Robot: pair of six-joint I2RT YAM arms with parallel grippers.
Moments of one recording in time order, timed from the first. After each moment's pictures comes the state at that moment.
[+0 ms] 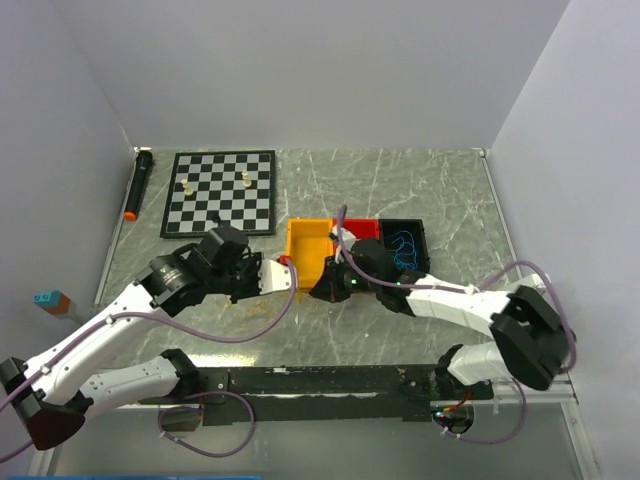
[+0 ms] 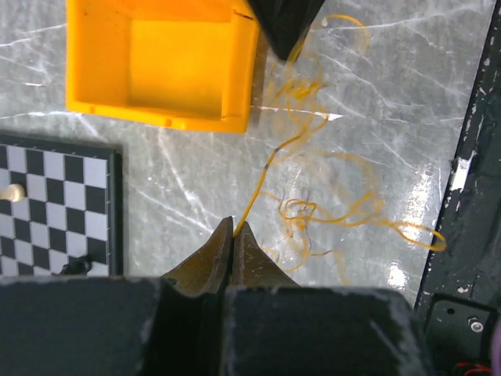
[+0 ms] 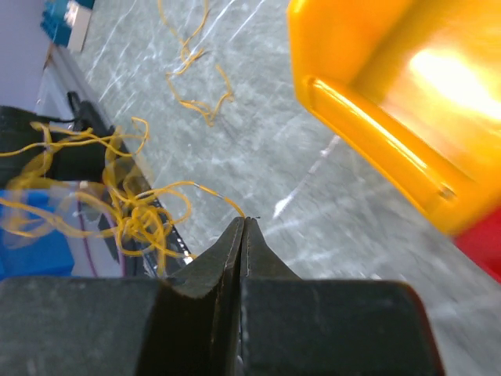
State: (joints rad) left arm -0.79 0.96 1.01 -0.85 0.18 0.69; right arm 0.79 1.36 0.63 0.19 -0.37 0.59
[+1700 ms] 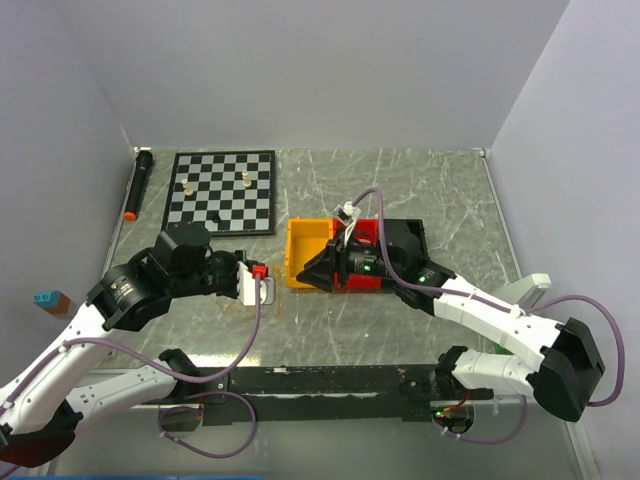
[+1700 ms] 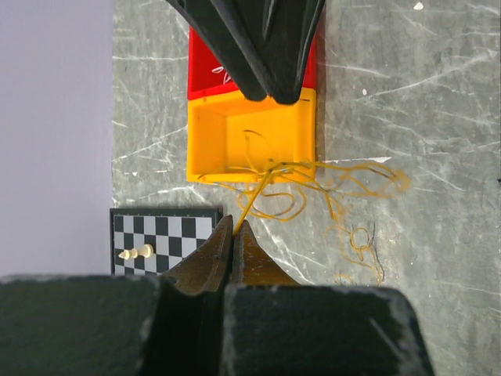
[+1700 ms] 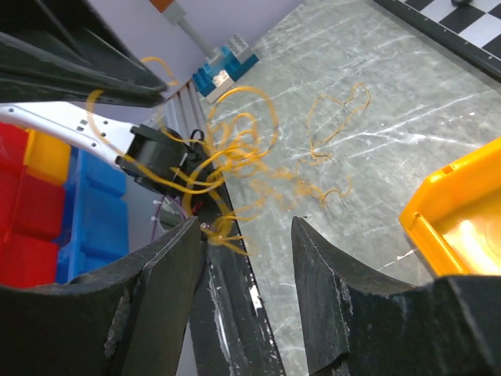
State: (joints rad) left arm -0.79 0.83 1.15 -0.87 0.28 0.90; right arm 0.80 1.10 0.77 0.17 -0.52 0.49
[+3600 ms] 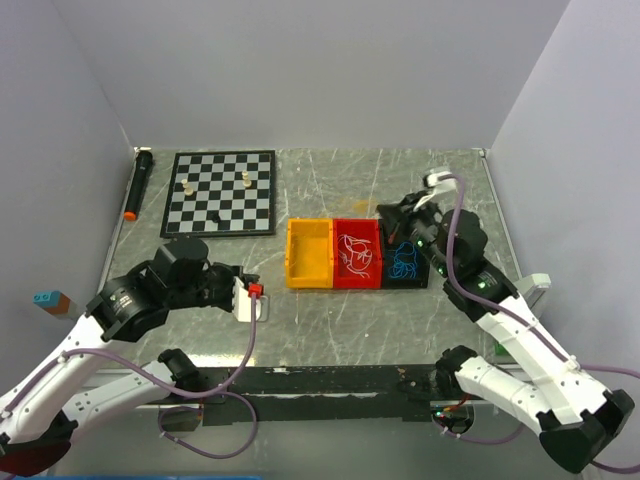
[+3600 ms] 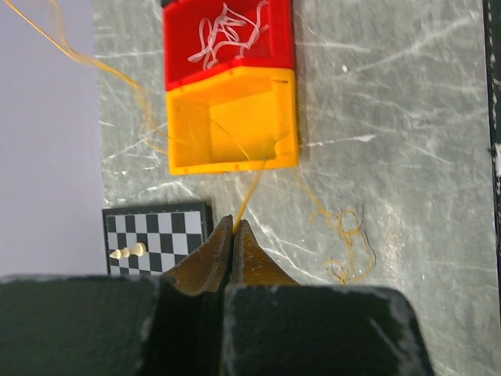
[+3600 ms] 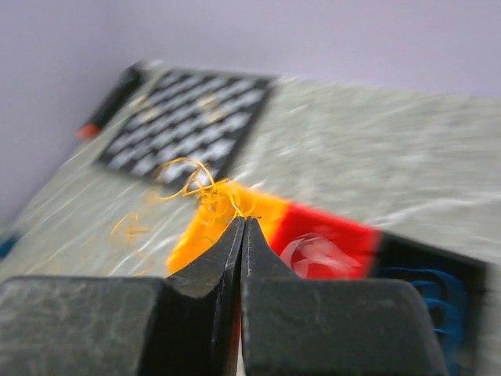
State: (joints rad) left arm -0.79 0.76 1.06 -0.88 0.29 0.96; right arm 0.55 0.84 0.88 -0.11 0.00 0.29
